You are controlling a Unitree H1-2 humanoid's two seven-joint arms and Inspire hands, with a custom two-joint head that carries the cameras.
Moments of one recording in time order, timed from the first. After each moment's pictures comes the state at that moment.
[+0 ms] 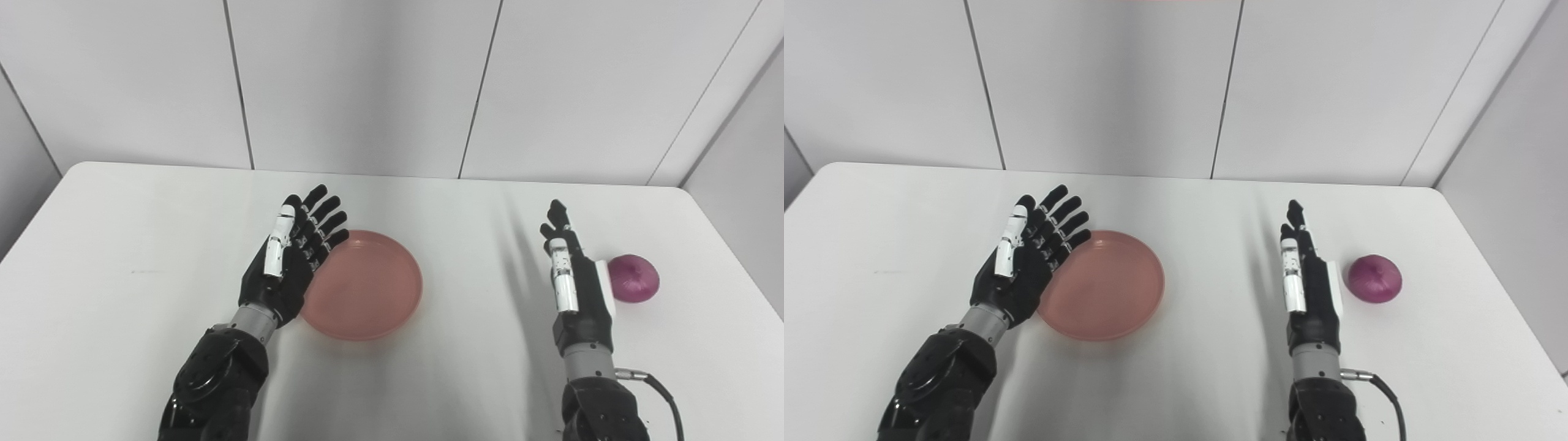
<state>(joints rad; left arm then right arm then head) -0.29 -0.07 0.03 -0.09 -0.39 0.38 -0.12 -0.14 -0.03 -0.04 -0.39 -0.17 0.34 -0.10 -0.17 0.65</state>
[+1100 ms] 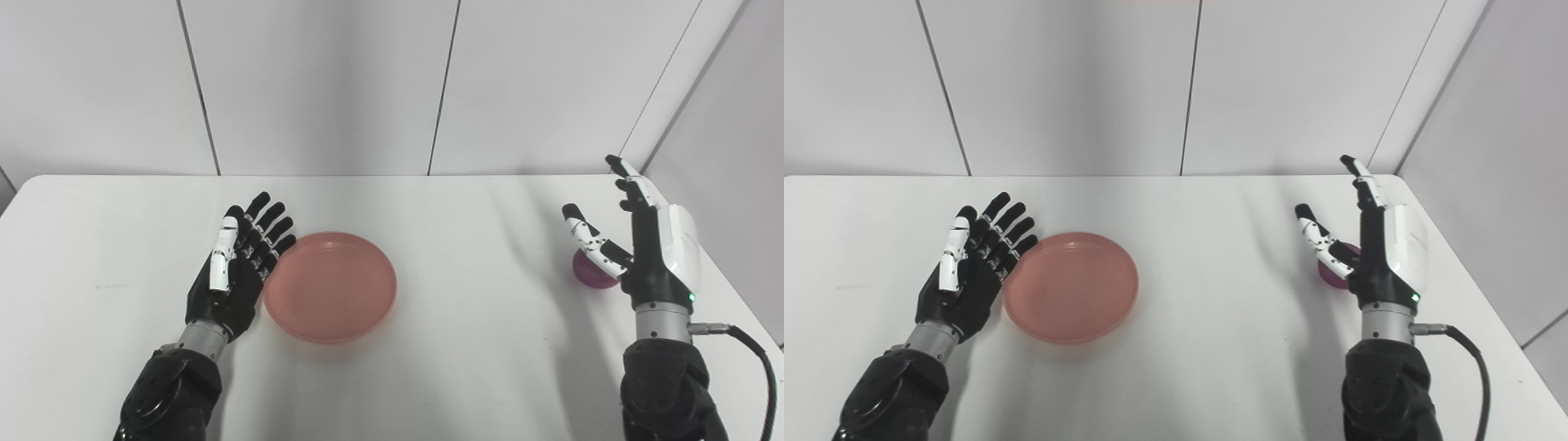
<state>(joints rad) -0.27 -0.04 0.09 -0.07 -0.41 0.35 -0.16 -0.17 -0.30 -0.11 -0.44 -0.71 0.40 -0.07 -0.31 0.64</state>
